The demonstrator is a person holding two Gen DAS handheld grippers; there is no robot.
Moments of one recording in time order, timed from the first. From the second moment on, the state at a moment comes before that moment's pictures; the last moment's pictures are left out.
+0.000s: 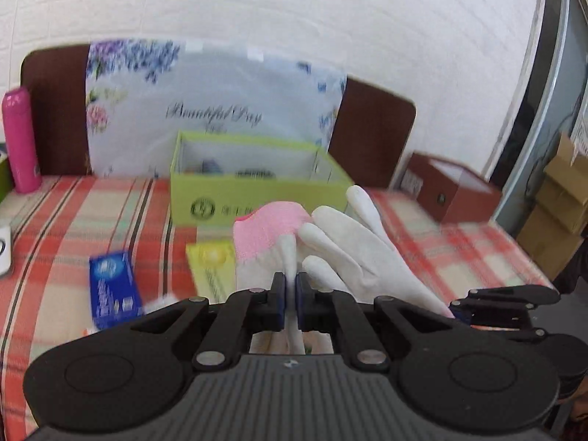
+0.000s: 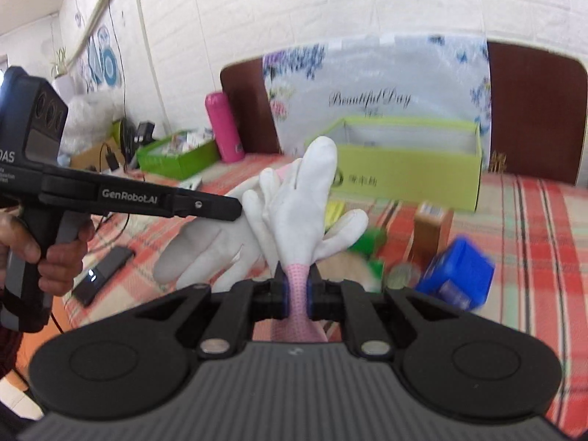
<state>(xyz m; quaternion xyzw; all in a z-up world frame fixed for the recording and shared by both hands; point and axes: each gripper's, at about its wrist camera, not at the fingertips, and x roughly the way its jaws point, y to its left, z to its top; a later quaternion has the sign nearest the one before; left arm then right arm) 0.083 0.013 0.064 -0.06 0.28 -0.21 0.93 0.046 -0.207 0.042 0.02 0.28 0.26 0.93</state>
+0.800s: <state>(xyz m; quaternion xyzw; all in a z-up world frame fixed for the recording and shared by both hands) 0.316 -0.002 0.082 -0.13 0.25 -0.10 0.95 0.314 -0.216 0.055 -0.02 0.26 0.20 0.94</state>
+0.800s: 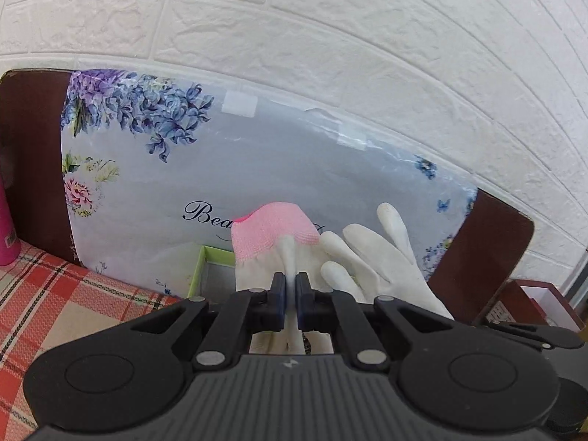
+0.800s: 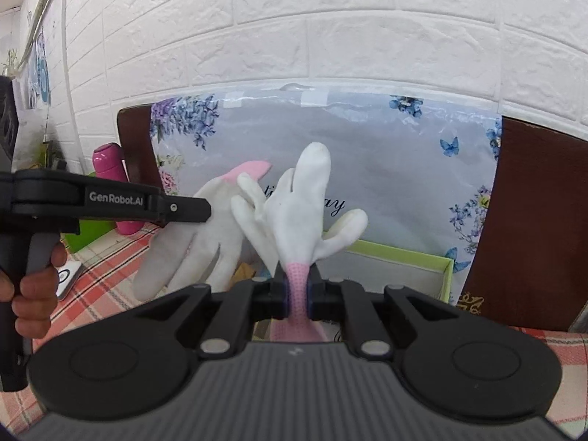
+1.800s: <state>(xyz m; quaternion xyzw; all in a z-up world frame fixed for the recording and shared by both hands) 0.213 0.003 0.102 -0.08 0.25 -0.06 0.96 0.212 -0.242 0.083 0.04 0.18 0.12 0.98</state>
